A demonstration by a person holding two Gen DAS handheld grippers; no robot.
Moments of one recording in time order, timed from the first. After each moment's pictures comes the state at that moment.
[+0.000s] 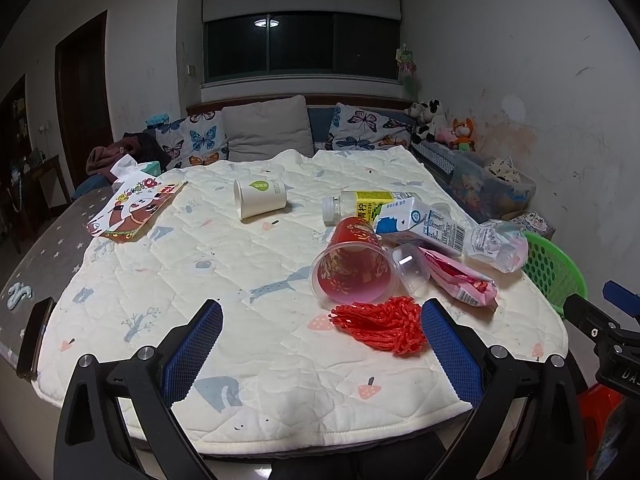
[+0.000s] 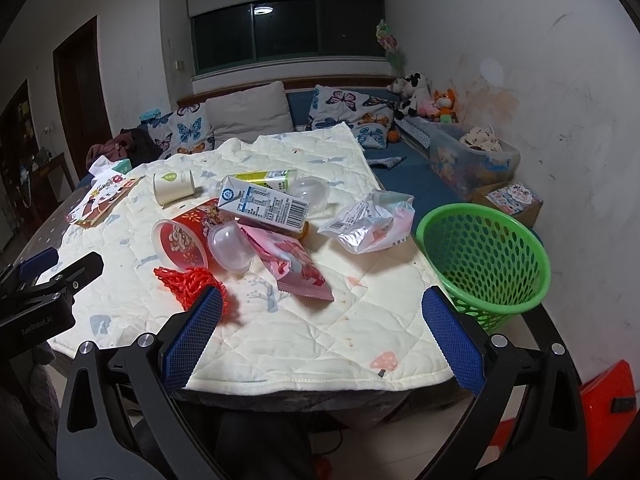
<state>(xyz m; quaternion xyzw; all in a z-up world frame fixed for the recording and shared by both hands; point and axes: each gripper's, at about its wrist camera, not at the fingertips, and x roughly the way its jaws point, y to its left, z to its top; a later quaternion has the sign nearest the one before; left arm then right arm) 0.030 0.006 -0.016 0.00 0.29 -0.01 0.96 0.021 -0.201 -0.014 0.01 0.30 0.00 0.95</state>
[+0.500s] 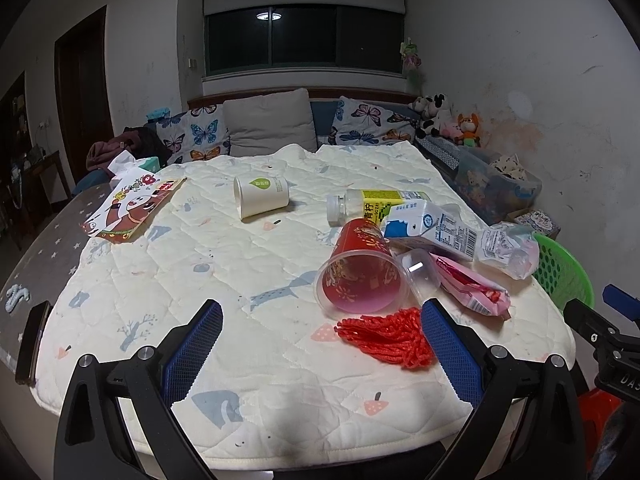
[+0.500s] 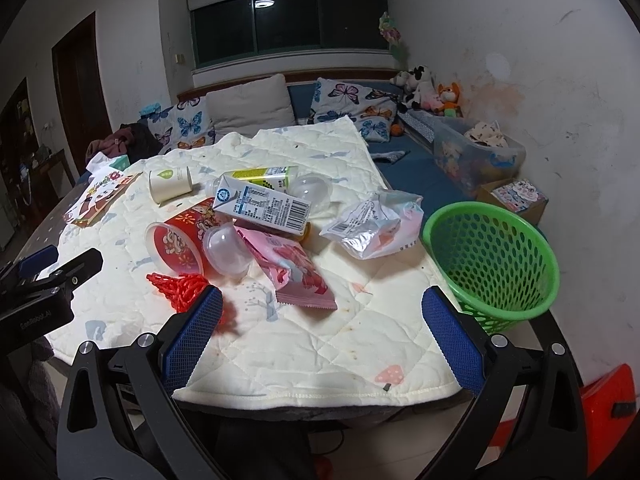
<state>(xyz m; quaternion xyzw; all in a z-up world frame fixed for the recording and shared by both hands) 0.057 0.010 -0.016 0.00 0.31 0.00 0.95 0.048 -0.201 -0.016 0.01 0.32 0.01 0.95</state>
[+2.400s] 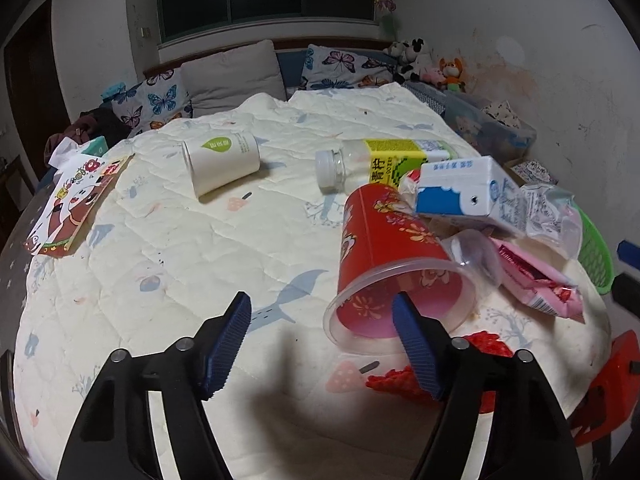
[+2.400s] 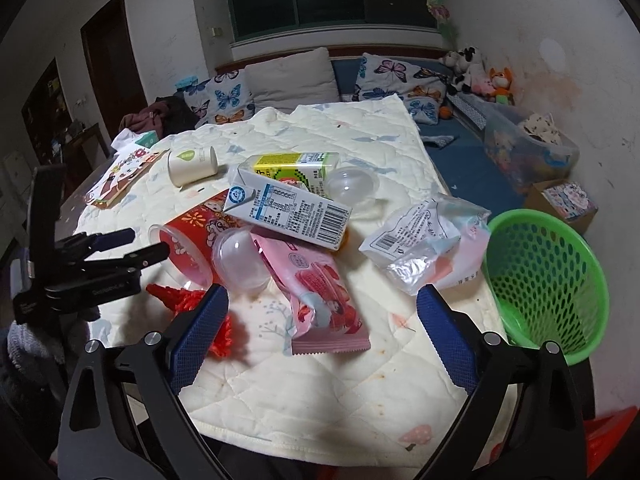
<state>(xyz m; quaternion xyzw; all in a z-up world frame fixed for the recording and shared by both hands) 0.166 0.023 -0.071 0.03 0.40 -0.07 0.92 0.118 -0.196 -0.025 0.00 0.36 0.10 0.93</state>
